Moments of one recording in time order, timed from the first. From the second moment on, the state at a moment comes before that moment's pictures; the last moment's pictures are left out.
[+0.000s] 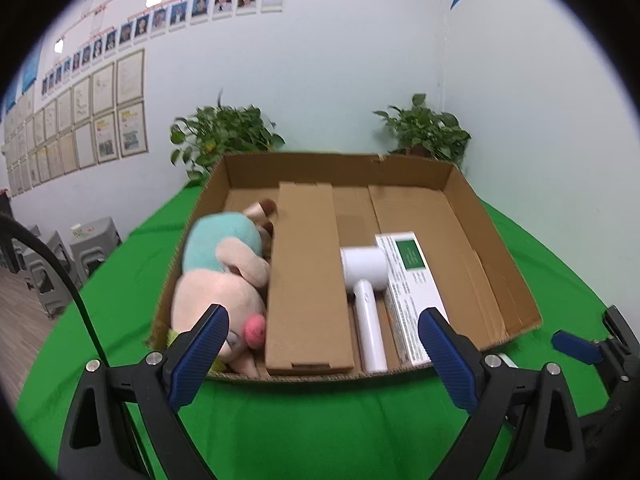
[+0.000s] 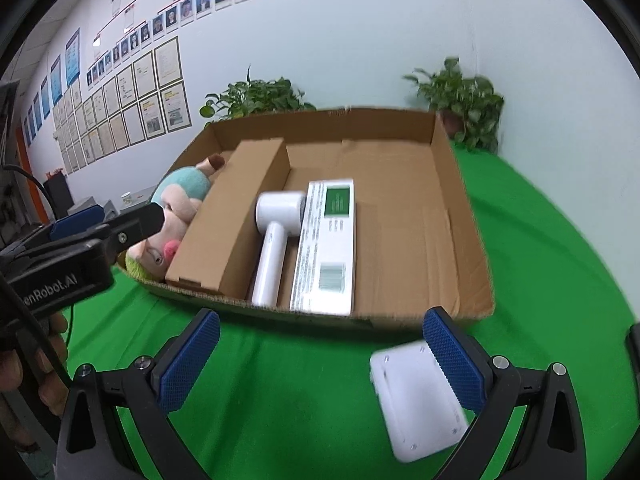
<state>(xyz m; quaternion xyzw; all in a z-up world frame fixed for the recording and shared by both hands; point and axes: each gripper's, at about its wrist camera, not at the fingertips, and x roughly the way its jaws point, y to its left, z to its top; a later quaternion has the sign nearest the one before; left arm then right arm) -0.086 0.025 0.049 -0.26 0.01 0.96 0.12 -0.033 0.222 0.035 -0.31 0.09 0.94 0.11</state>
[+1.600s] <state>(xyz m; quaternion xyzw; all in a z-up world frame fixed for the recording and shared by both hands) -0.100 0.085 -0.084 -0.52 -0.18 0.74 0.38 -0.021 0.205 -0.068 -0.46 0.07 0.88 0.00</state>
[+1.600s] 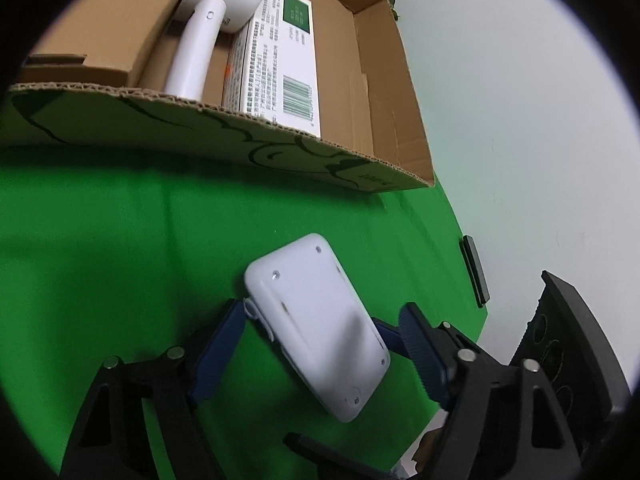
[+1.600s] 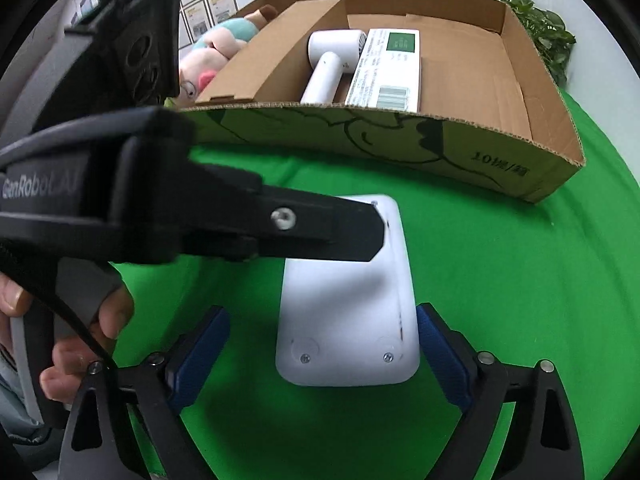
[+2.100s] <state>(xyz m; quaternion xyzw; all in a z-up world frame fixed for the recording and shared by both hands) -0.093 0.089 -0.094 -0.54 -0.16 0.74 0.36 -0.015 0.185 -0.071 -0.46 0.08 0.88 0.05</state>
